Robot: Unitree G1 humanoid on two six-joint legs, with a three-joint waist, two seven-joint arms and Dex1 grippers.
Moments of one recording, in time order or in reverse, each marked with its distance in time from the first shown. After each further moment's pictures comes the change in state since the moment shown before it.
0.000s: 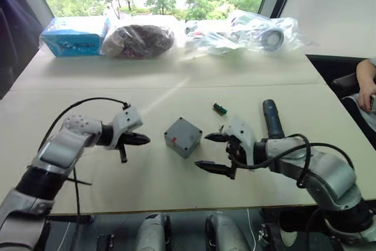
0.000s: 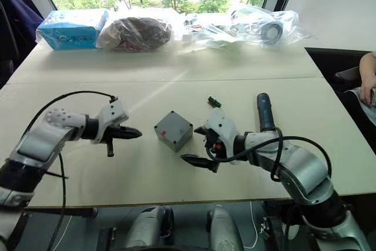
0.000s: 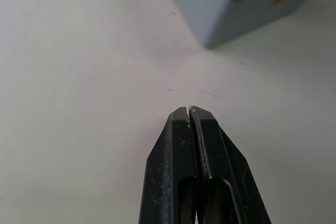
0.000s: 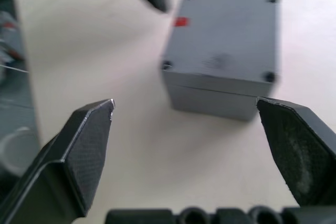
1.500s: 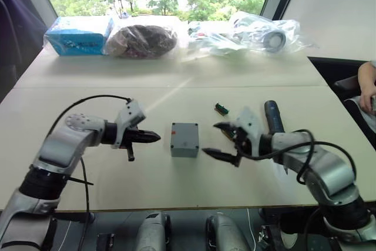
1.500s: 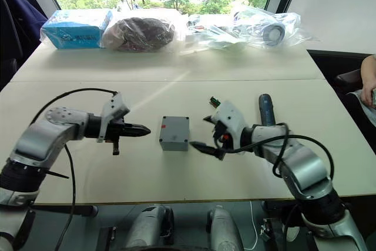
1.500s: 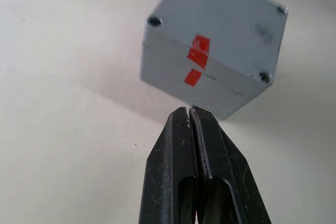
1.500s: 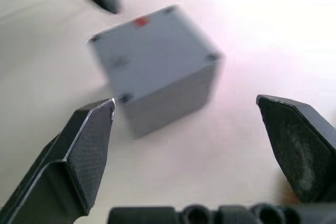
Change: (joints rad) left arm -0.127 -0.054 0.118 -0.005 -0.178 0.160 -0.014; right arm 0.034 0.095 -0.158 0.095 -0.119 -0.101 -0.025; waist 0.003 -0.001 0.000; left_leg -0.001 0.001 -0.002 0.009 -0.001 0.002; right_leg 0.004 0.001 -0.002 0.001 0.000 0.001
